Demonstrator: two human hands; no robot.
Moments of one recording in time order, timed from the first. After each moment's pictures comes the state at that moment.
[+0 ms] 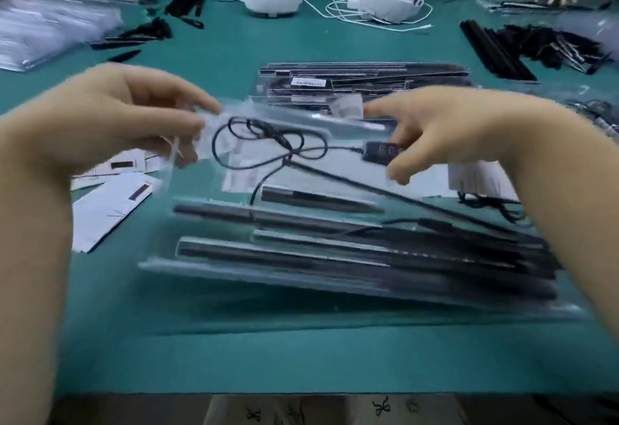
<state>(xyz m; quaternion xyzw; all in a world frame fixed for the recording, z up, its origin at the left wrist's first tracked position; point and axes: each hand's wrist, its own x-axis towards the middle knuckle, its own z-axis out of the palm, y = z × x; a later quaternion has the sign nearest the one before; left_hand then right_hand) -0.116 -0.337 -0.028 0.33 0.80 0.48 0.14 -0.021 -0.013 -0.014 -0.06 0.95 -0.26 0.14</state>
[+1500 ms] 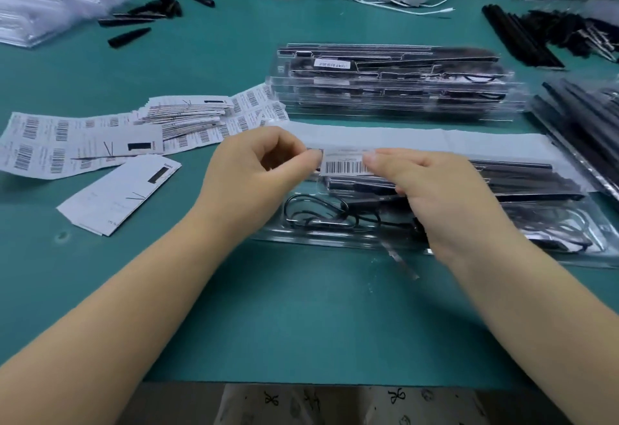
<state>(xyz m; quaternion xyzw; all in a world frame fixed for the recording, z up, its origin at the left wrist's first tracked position) -0.050 -0.263 -0.094 0.23 0.80 0.56 -0.04 0.019 -0.088 -0.089 0.14 0.75 -0.64 -0.11</state>
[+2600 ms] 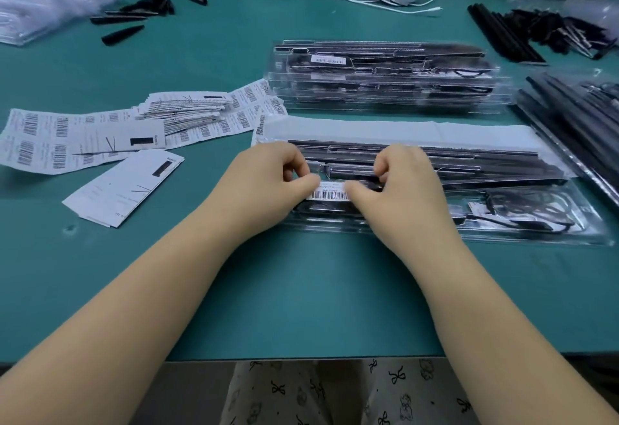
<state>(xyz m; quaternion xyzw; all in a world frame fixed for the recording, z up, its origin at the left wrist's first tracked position) -0.057 -0.266 -0.108 0.26 0.89 0.37 0.02 0.020 -0.117 -0.105 0.18 0.92 -0.31 -0.17</state>
